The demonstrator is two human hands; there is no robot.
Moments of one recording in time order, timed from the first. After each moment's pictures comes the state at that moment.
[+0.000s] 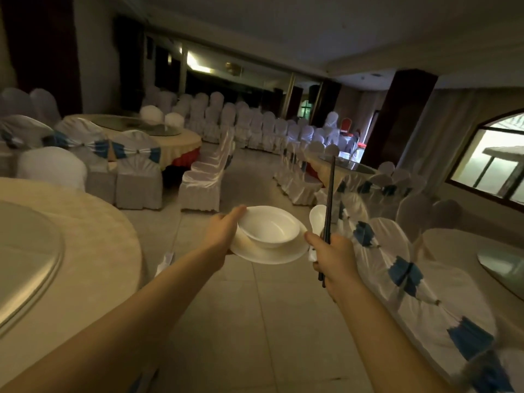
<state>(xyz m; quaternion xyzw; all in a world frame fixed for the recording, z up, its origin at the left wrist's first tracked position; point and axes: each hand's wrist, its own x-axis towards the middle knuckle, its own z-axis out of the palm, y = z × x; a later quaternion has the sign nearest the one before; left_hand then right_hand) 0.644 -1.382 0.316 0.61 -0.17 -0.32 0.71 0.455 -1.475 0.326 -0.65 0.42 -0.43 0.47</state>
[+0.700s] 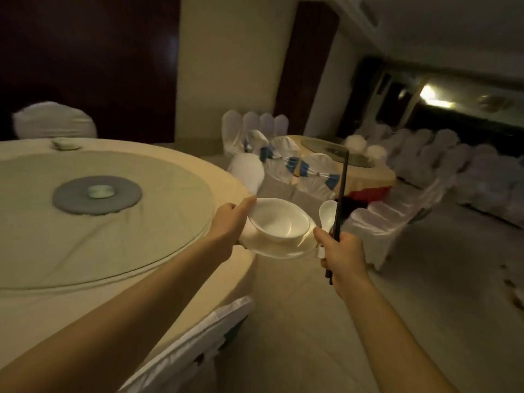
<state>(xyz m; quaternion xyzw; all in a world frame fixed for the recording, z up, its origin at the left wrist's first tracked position) 0.894 -1.468 0.292 0.67 0.10 0.01 0.73 0.840 -1.676 0.301 -0.77 0.12 -0.17 0.60</state>
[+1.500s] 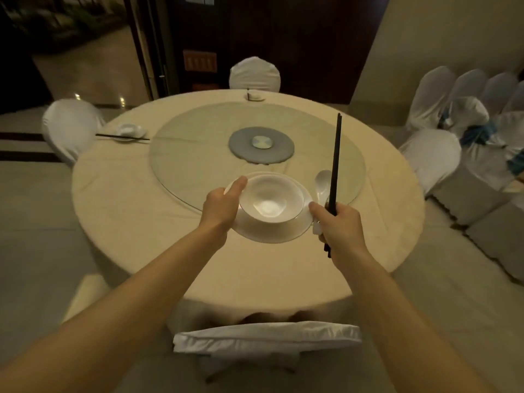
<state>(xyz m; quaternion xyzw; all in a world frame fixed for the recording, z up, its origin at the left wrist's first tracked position) 0.900 -1.296 0.186 0.60 0.41 0.26 0.63 1.016 -1.484 0.192 -0.76 -0.13 0.15 0.62</state>
